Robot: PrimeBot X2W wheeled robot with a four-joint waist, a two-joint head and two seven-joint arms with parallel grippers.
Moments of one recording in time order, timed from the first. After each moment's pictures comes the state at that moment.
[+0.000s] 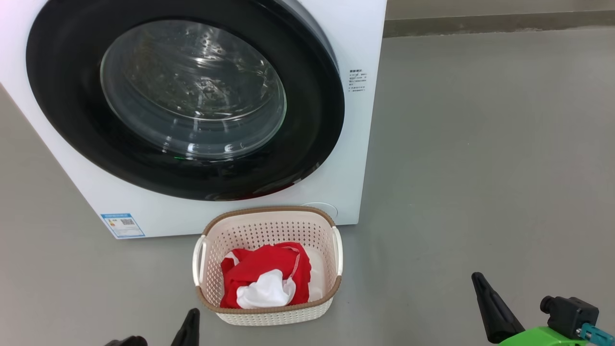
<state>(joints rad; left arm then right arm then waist) 0.06 0.16 -0.25 0.15 -0.65 0.13 -0.12 0.11 -0.04 0.00 0.19 0.57 0.13 -0.09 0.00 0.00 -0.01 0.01</state>
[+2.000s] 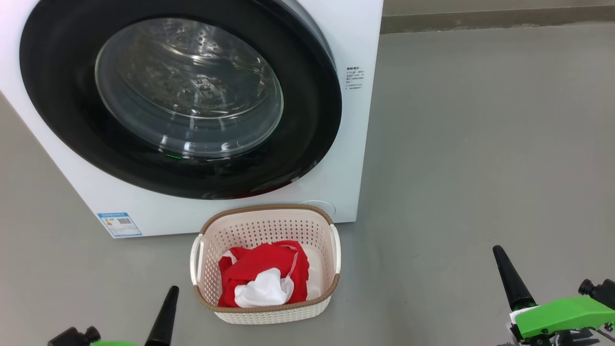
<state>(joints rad) -0.01 0.10 -0.06 0.22 -1.27 -0.03 0.01 0.01 -0.05 -0.05 0.24 1.24 0.13 0.01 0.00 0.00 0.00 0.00</state>
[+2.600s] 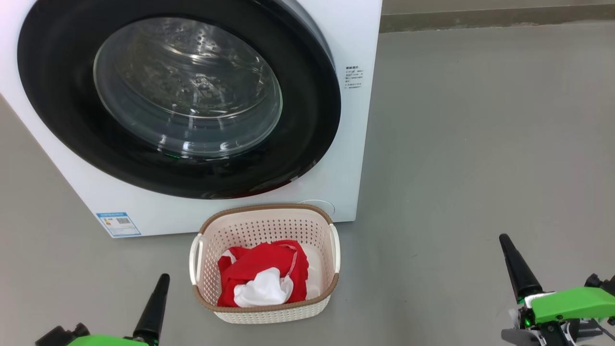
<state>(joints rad) -0.04 0.08 0.00 0.24 -1.45 -0.07 0.05 -0.02 -0.06 -0.08 0.25 1.44 0.13 0.05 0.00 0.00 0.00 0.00</state>
